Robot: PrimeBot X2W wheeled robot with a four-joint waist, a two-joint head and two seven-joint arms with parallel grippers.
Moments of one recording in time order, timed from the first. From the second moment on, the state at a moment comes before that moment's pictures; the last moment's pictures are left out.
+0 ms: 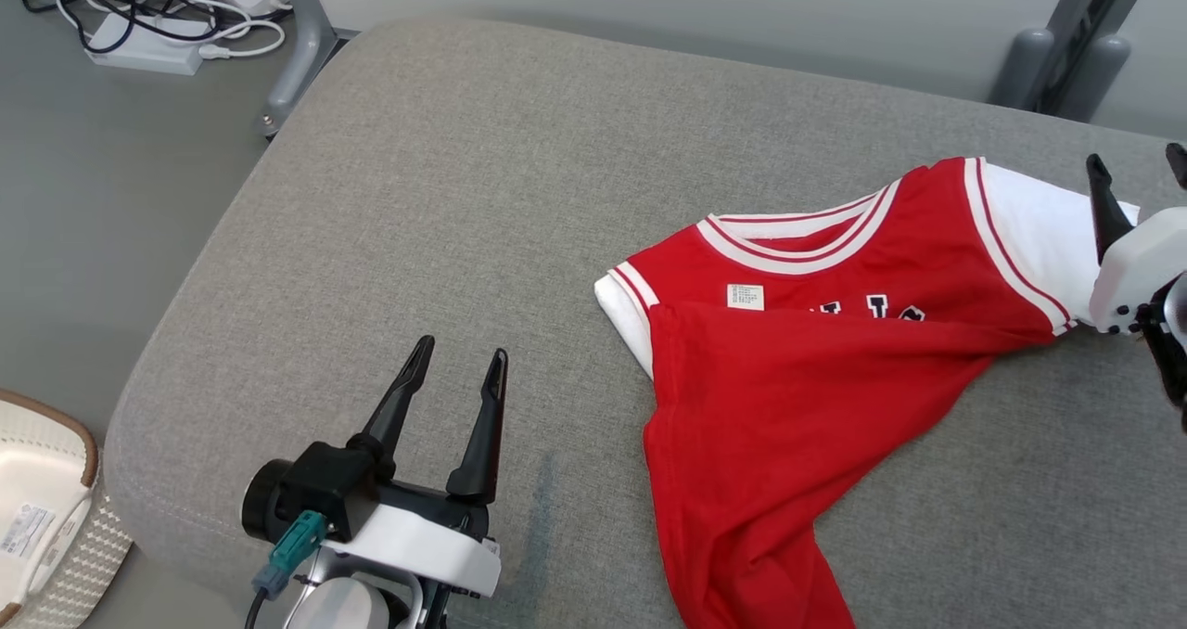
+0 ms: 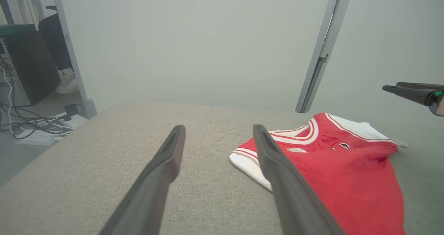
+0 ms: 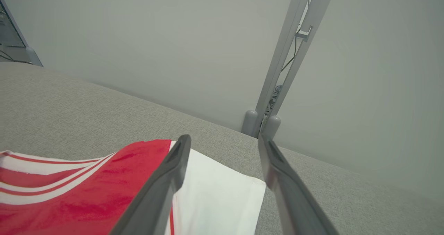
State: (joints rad) left arm -0.13 0.05 -0.28 0.17 -0.28 -0.03 -0.26; right arm -0.93 -0.37 0.32 1.20 0.27 0.13 -0.25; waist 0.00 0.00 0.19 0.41
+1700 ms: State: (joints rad) left arm 0.00 0.05 -0.16 0.17 -0.21 -0.02 -0.26; right arm -0.02 -0.05 0.00 0.13 0.05 0.13 -0.26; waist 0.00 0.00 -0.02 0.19
